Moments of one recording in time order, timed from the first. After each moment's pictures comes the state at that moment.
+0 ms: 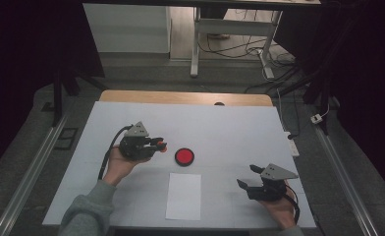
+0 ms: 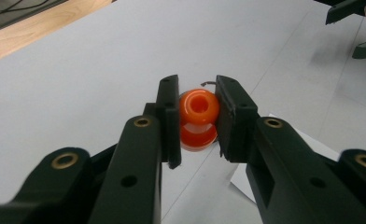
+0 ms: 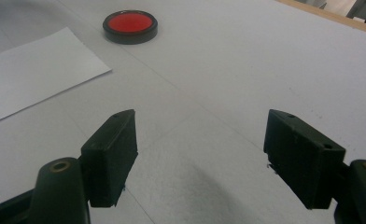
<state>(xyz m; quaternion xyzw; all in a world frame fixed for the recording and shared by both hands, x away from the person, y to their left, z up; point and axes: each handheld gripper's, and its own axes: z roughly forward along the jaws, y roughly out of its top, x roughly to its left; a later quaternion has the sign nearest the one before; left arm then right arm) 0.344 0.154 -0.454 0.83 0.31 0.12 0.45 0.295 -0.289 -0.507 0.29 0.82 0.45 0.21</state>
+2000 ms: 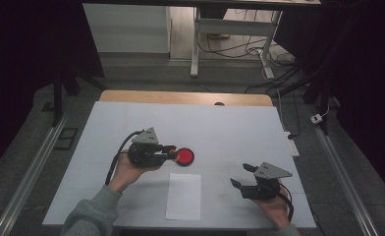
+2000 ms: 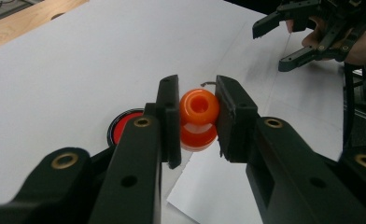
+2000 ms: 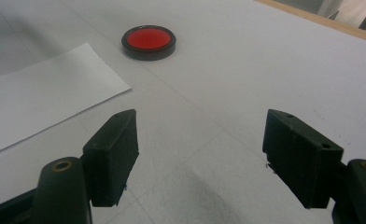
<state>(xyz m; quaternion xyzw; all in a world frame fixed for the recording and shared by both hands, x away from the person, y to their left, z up) 0.322 0.125 -0.439 0.84 0.25 0.07 0.48 0.295 -0.270 -0.502 0.27 0.82 0.46 0.20</state>
